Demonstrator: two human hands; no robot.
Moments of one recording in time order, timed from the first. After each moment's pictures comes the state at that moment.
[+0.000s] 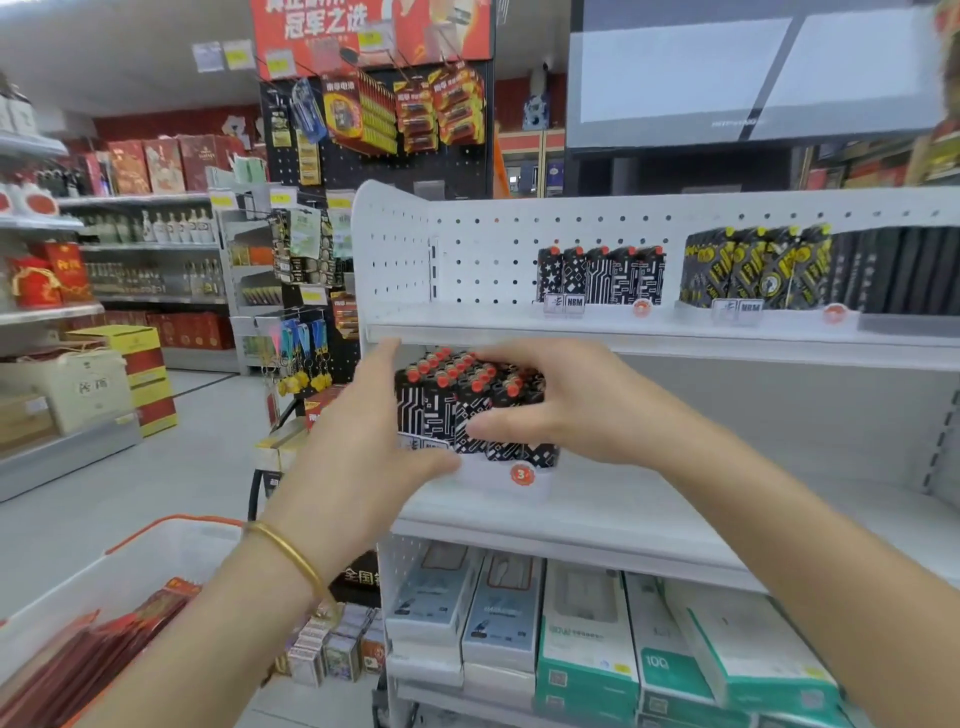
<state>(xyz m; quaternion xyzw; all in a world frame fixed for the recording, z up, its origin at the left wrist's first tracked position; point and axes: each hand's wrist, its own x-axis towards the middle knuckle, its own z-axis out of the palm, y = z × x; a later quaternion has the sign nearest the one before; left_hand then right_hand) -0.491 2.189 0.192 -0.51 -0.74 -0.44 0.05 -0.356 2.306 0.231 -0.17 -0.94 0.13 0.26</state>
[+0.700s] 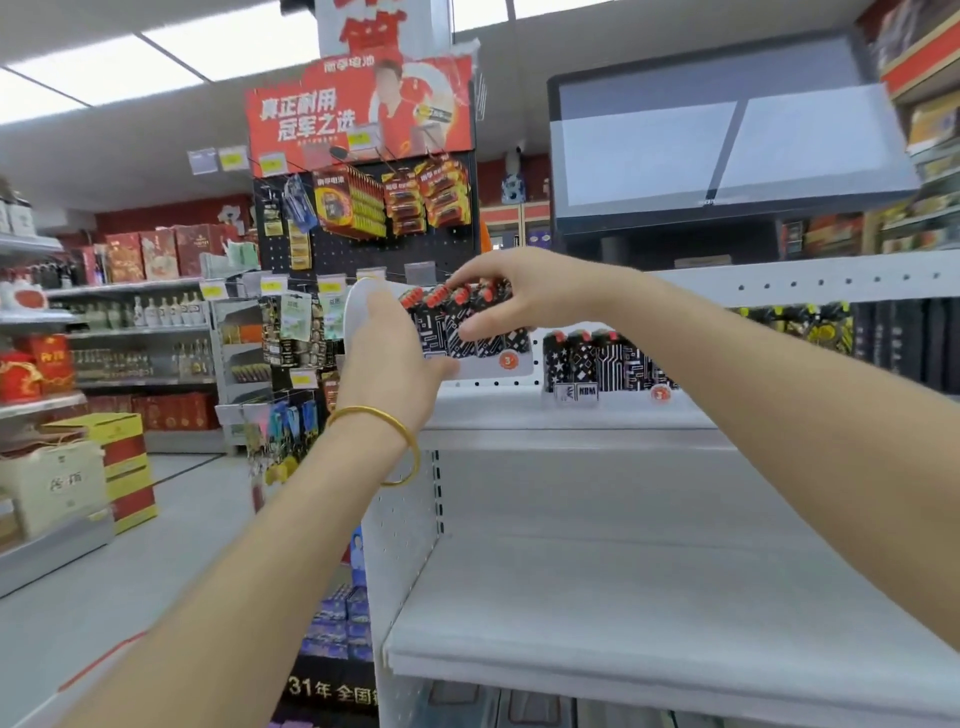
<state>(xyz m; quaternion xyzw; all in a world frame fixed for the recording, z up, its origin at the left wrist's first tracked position) -0.539 2.285 0.291 -0.47 -0.72 -0.49 0.16 -0.431 2.404 0.360 -0.12 -0.96 0.01 0.23</state>
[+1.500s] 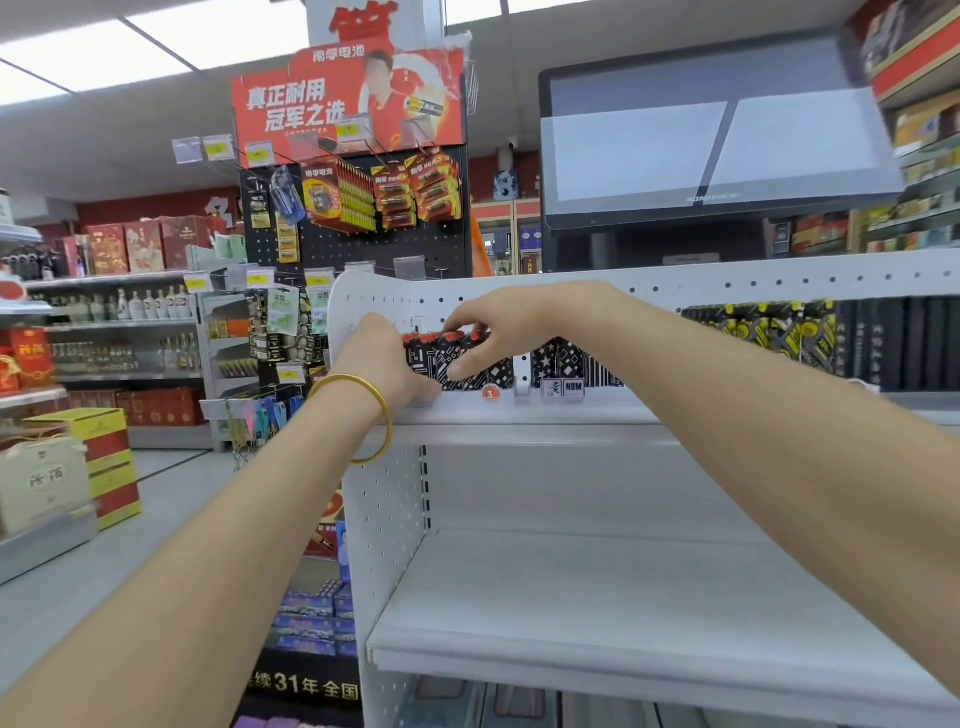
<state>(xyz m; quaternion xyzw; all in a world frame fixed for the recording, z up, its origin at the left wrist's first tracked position) -0.552 2.298 0.298 -0.44 -0.82 -0.36 0.06 -0.455 2.422 0.347 -0.23 -0.97 -0.09 0.08</state>
